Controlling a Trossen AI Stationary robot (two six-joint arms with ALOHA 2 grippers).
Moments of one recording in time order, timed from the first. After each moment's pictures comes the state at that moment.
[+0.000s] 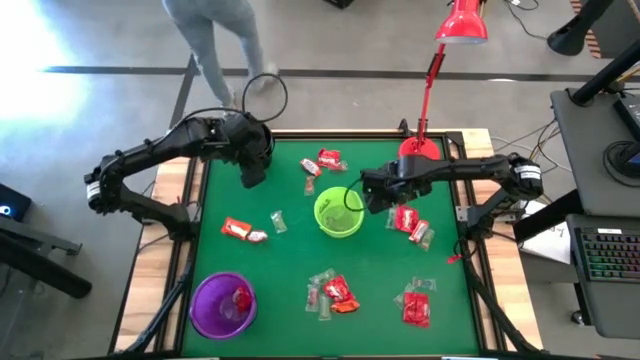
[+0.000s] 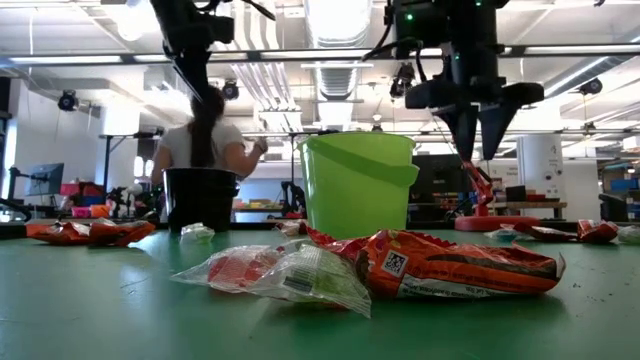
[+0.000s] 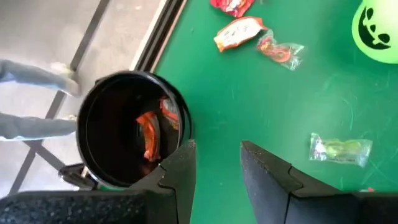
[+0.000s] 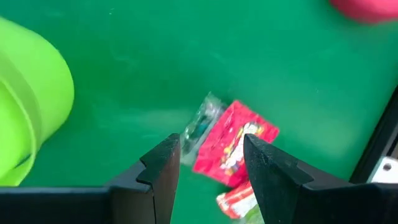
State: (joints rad) left arm 0.42 1.31 1.37 -1.16 -0.26 0.05; right arm -0.16 1.59 1.25 -1.23 0.12 1.08
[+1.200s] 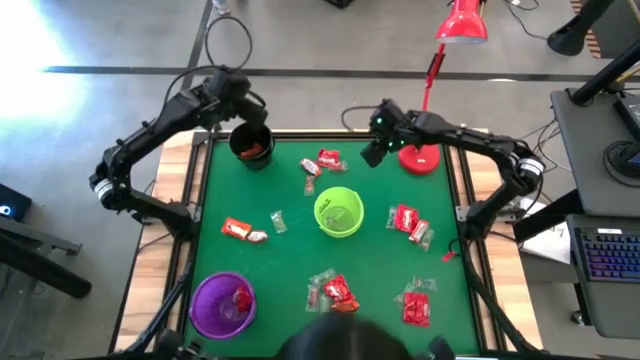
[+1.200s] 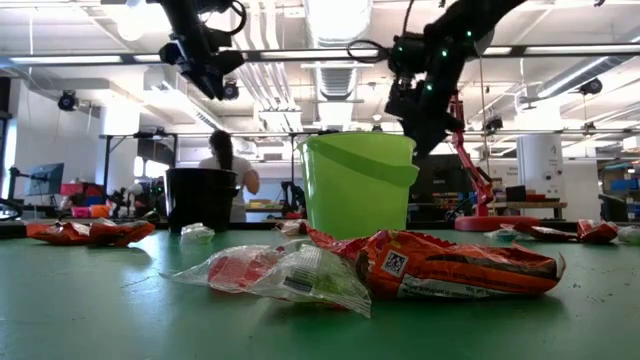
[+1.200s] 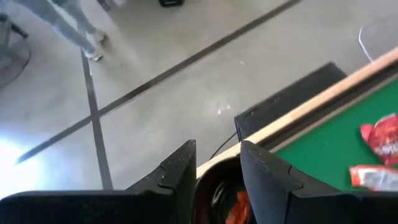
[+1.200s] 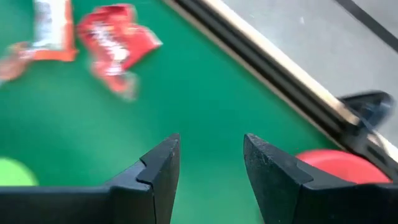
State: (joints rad) left arm 0.76 1.37 1.46 -0.85 -0.45 -0.05; right arm -0.64 1.59 1.27 -0.74 0.10 0.17
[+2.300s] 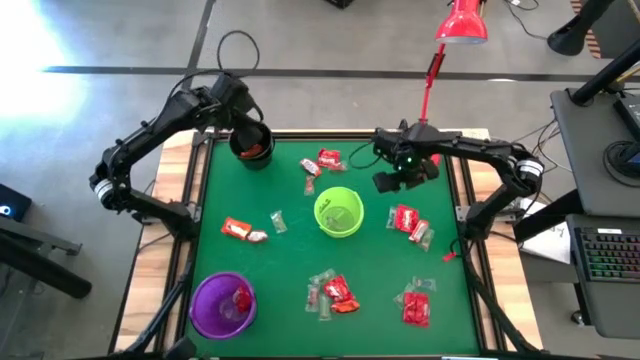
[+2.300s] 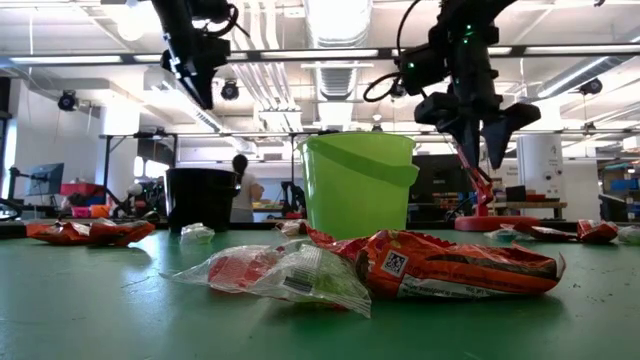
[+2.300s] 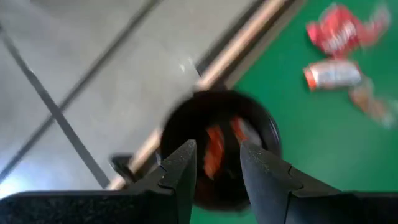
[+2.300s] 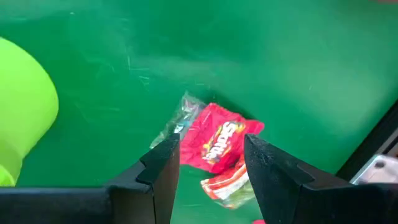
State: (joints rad) left arm 0.75 1.37 1.46 -1.08 -0.23 0.14; right arm -0.48 1.59 1.23 -1.26 -0.14 0.80
